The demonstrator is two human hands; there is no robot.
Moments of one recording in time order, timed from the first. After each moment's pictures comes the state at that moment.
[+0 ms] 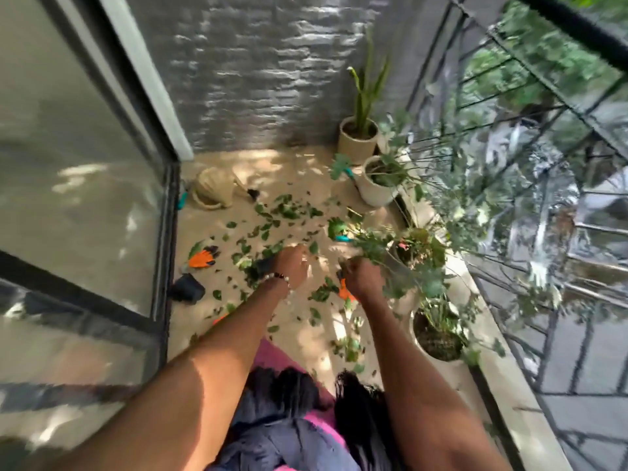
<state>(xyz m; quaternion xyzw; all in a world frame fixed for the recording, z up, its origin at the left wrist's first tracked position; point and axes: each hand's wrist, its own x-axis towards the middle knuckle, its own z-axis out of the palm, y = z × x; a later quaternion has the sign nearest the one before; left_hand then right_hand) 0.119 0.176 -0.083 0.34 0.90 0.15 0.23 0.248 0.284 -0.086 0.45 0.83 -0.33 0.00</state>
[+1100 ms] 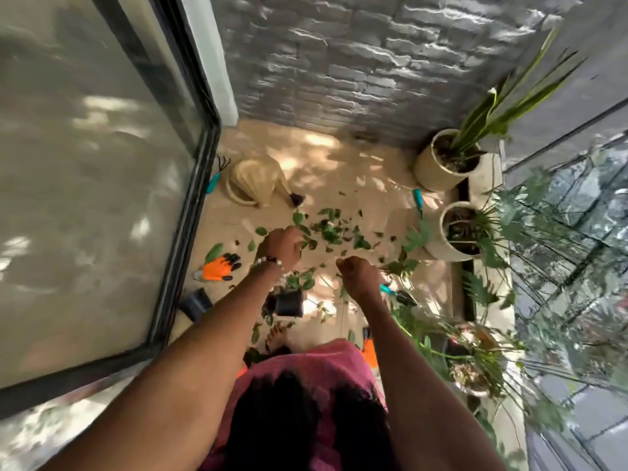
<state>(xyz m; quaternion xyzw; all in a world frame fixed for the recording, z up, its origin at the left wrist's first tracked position) -0.310 0.304 -0.158 0.18 0.92 0.20 0.28 -0.190 0.445 -0.150 0.36 0.86 -0.33 0.17</state>
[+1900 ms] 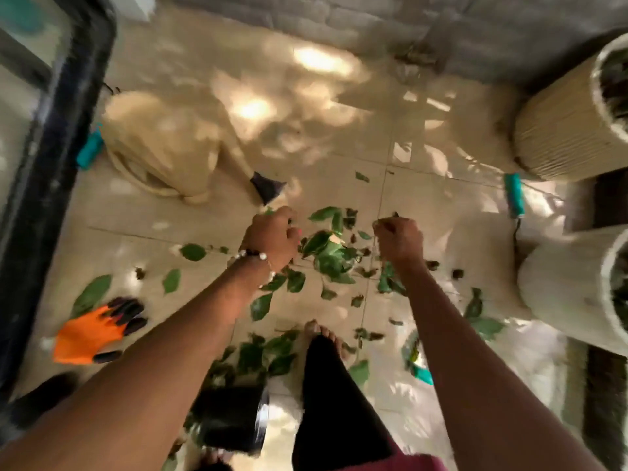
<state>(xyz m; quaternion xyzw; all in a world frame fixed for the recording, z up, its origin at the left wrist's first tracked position) -0.509 0.502 -0.640 0.09 0.91 0.25 0.31 -0.430 0.706 -0.665 0.40 0.83 -0.36 0.14</state>
